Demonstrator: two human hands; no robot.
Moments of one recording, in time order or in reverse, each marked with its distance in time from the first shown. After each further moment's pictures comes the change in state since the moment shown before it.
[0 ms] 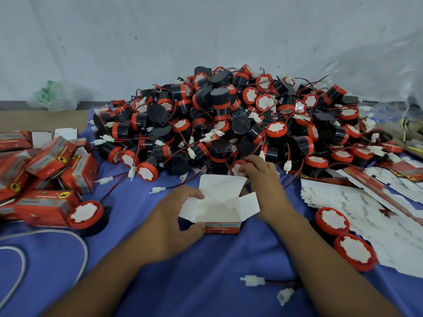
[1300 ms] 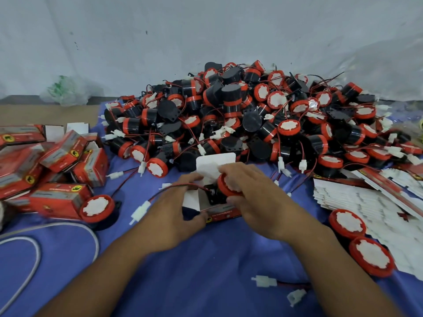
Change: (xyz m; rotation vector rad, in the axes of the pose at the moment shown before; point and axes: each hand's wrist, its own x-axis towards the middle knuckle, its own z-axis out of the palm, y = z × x) left_hand 0.005 -0.020 -0.008 0.022 0.028 -0.012; right_hand -0.019 -0.055 -0.039 0.223 -0.225 -0.315
